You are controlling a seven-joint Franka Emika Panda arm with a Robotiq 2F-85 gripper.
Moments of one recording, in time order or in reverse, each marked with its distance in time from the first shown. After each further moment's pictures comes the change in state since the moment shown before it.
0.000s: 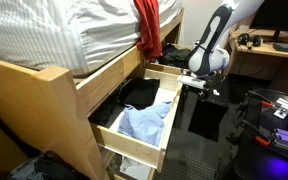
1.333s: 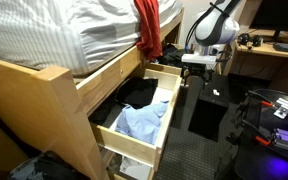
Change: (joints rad) arm -0.062 -0.330 0.057 -0.093 -0.090 -0.256 -0.191
